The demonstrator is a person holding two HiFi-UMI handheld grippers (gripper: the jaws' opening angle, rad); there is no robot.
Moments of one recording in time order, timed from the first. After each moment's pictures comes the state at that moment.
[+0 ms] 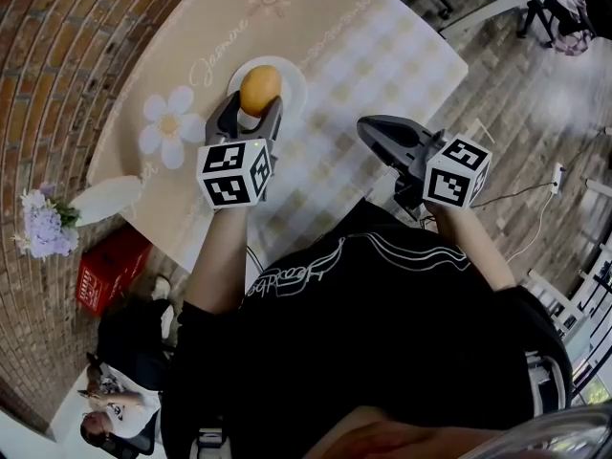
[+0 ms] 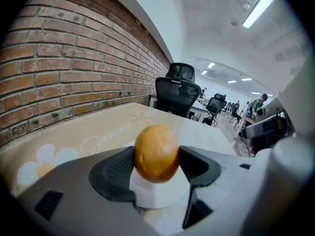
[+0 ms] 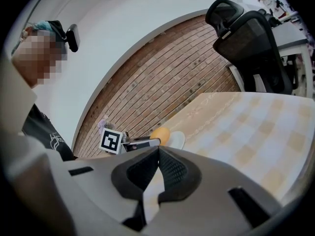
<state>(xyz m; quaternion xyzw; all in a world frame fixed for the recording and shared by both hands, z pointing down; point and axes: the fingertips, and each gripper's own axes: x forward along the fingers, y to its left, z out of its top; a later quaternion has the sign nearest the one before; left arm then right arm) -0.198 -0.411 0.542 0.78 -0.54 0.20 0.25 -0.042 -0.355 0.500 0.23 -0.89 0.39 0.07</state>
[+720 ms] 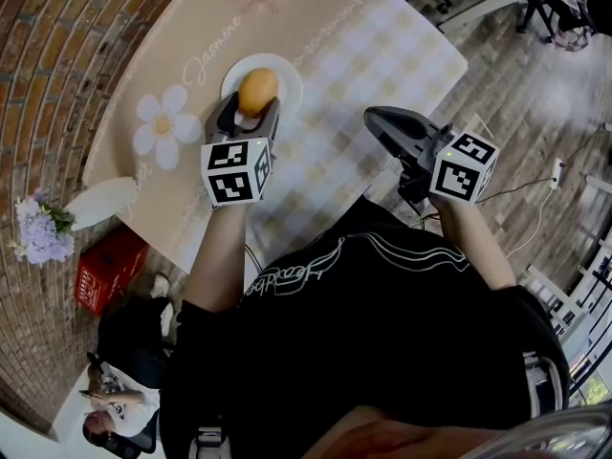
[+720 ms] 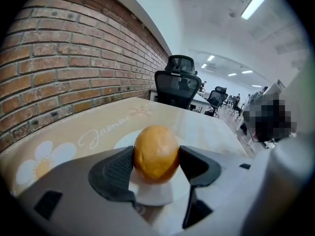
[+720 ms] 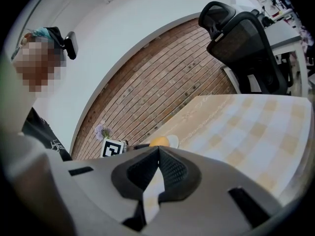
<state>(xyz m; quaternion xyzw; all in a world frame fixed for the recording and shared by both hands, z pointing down) -0.197 -0.409 0.568 0.77 -0.54 0.24 0.24 -0.025 -0.370 0.503 0.25 -0.88 0.40 0.05</state>
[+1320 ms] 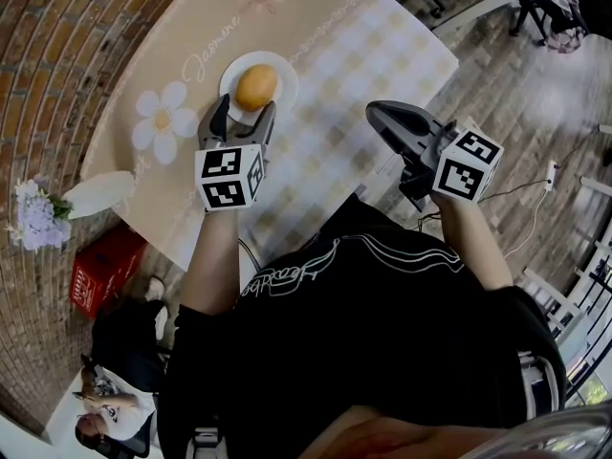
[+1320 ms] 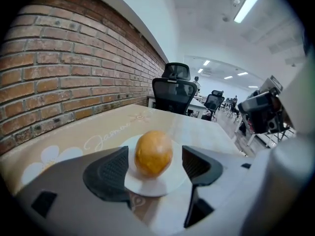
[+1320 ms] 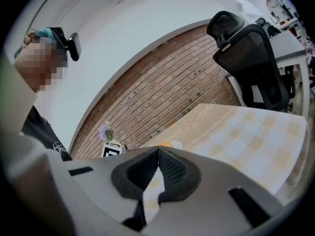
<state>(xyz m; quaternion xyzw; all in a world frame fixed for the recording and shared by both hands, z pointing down) -0.198 -0.392 0.549 0.79 -0.54 0.22 0.21 -0.017 -0.362 0.474 0.25 -0.89 0.37 0.04</state>
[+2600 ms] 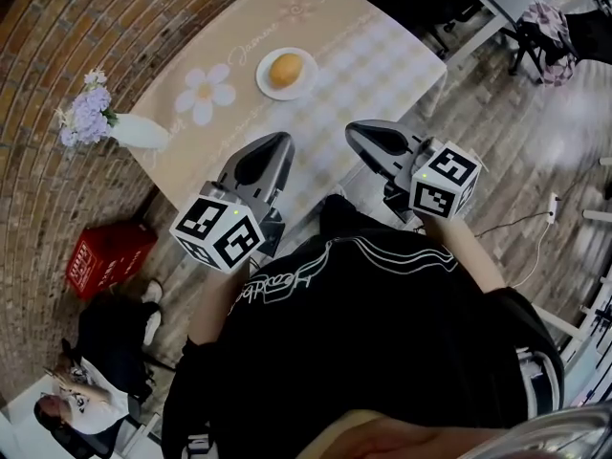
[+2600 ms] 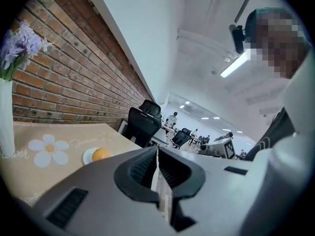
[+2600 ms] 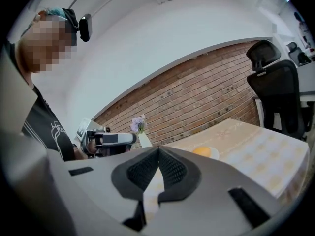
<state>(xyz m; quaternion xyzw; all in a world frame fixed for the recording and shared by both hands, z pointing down) -0.152 -0.196 0.347 0.86 -0.44 0.00 0.26 -0.068 -0.218 0.377 0.20 -0.95 0.23 0.04</state>
